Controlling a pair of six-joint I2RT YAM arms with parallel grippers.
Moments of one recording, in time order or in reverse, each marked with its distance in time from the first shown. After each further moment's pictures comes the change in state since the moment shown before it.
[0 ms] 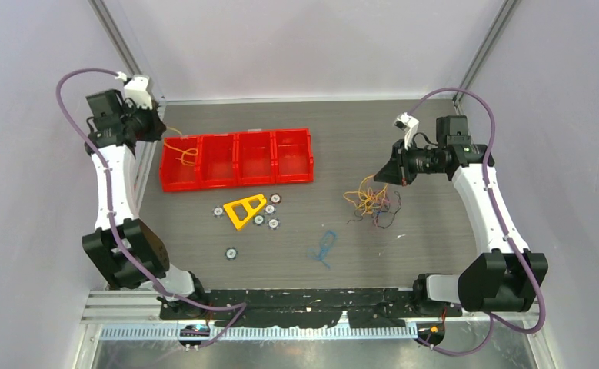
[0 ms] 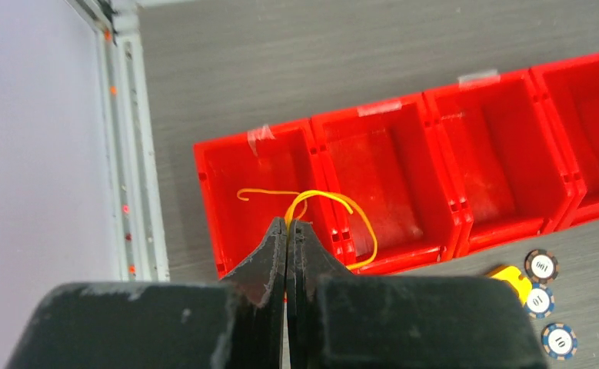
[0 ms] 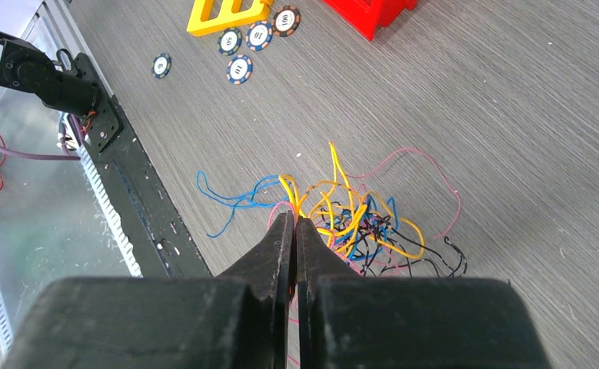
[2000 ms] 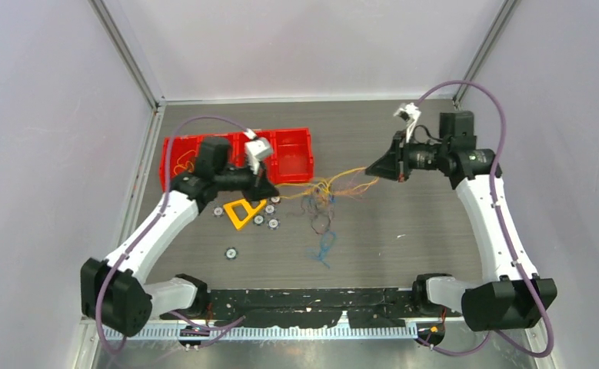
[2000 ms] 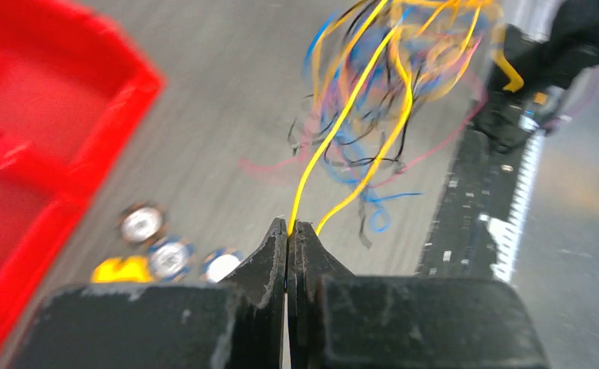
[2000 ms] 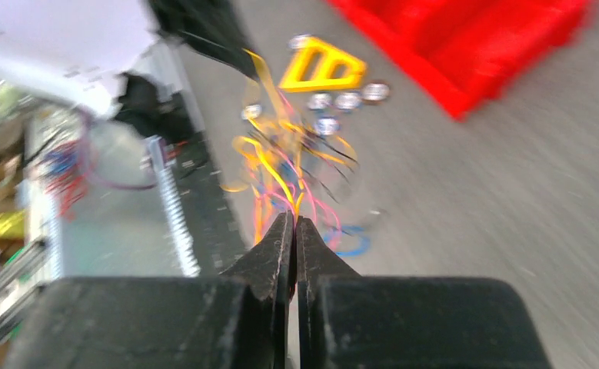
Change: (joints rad) left arm -0.830 -0.263 -0.543 0.187 0.316 -0.136; right arm 0.132 -0.116 0.028 0.135 -0.171 0.248
